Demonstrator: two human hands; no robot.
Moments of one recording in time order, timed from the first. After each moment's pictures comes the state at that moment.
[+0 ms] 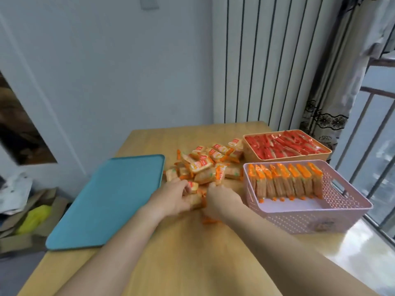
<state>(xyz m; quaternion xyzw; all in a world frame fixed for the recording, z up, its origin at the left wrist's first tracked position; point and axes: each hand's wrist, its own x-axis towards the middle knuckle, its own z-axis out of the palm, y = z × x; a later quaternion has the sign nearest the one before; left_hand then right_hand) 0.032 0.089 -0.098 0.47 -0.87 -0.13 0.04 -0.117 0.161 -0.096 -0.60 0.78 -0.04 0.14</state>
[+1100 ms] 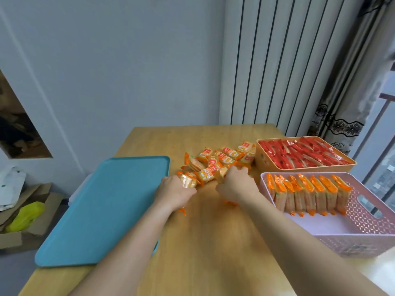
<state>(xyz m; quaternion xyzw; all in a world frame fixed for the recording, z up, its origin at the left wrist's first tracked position) 0.026 0.040 -0.103 0.62 -0.73 -0.23 0.16 -0.142 0.100 -0.081 -0.50 0.84 -0.15 0.14</state>
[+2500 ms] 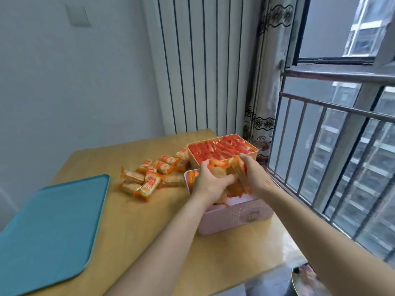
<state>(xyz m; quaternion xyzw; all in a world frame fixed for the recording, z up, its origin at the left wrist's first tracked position) -0.180 0.195 -0.056 0.37 -0.70 -0.53 0.29 -0.302 0.272 -0.039 -0.37 0.73 -0.52 0.25</state>
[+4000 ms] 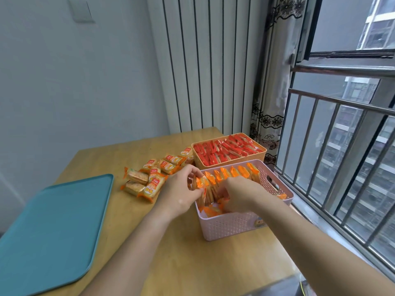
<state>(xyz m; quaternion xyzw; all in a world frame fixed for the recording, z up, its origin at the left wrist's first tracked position) -0.109 0.155 -0.056 0.33 -0.86 -0.28 0.29 -0.285 0.241 -0.059 -0.61 0.79 -0.04 0.09</state>
